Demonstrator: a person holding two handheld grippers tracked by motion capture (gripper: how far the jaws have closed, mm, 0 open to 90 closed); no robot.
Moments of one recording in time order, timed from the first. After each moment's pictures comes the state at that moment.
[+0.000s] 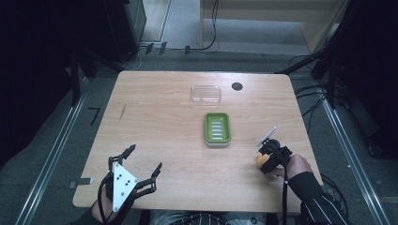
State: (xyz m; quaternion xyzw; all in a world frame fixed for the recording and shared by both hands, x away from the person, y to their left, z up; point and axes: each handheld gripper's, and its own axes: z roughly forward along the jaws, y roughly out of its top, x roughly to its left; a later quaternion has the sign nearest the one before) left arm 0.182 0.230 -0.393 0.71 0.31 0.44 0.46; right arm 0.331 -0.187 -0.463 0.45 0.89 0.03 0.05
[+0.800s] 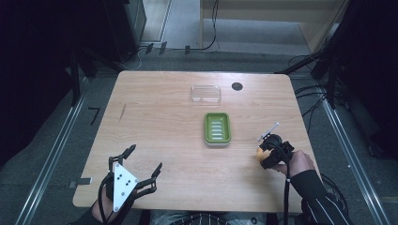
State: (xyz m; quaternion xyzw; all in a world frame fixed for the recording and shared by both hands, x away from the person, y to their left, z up) left arm 0.182 0.230 -0.393 0.71 0.31 0.44 0.45; right arm 0.330 -0.185 -0.436 0.43 0.89 0.06 0.09
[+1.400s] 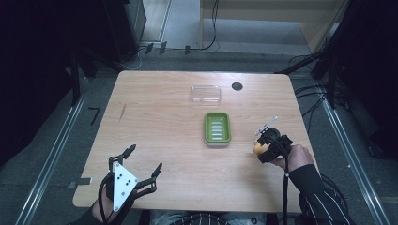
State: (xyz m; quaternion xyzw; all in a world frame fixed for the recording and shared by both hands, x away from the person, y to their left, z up) left arm 0.183 0.230 -0.394 0.71 0.31 0.44 0.45; right arm 0.337 -0.175 -0.418 0.42 0.90 0.08 0.12
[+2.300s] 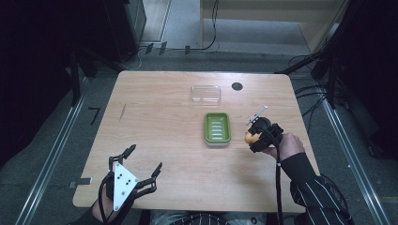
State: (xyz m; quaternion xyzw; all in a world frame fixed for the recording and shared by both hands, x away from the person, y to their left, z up) left arm 0.183 0.230 -0.394 0.71 0.31 0.44 0.45; right arm 0.357 -0.148 -0.394 0.39 0.90 0.10 0.15
